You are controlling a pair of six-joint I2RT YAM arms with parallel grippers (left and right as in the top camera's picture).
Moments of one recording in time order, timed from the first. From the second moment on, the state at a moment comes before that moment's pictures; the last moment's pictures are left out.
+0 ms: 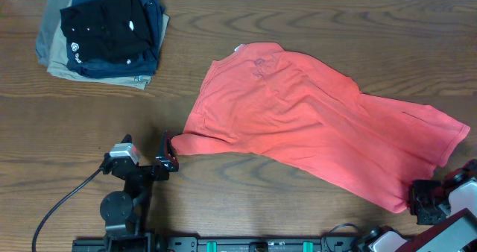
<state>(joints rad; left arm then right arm) 0.07 0.01 0.02 -0.10 0.15 -0.30 -0.91 1.35 0.56 -0.77 -0.01 0.72</state>
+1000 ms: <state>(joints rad) 0.07 0.01 0.02 -0.10 0.16 -0.31 -0.91 1.35 0.92 -1.06 -0.19 0.55</state>
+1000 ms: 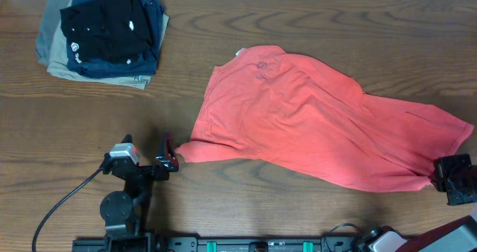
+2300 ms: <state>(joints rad) 0.07 1.19 0.91 -1.00 0.30 -0.27 -0.86 1.35 0.92 -1.06 -0.23 0.47</state>
